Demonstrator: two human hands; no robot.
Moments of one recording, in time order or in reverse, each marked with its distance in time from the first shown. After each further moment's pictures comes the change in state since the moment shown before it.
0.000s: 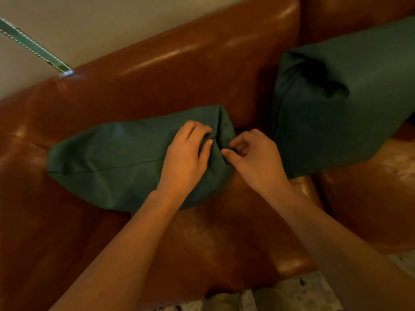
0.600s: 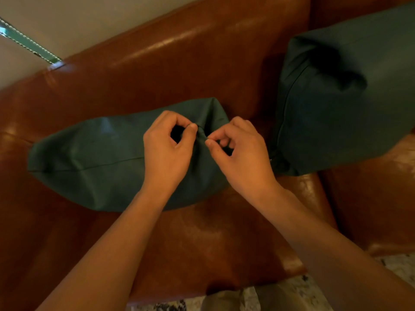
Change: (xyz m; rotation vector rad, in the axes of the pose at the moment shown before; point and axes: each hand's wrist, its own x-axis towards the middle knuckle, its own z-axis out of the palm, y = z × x) left_hand 0.013 0.000 -0.014 -0.221 0.189 -0.325; right_hand 0.000 -0.030 0.006 0.165 0.044 -0.196
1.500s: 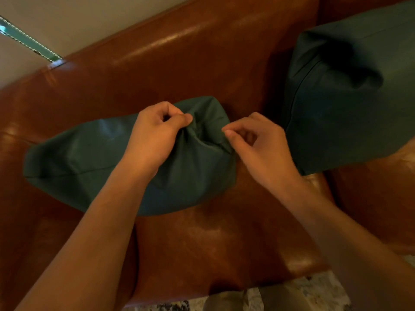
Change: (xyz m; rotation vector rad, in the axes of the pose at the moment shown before) left_hand 0.035 -0.004 -0.023 -0.209 -0.273 -0.364; right_hand 0.012 0.013 -0.011 0.091 -0.040 0.121
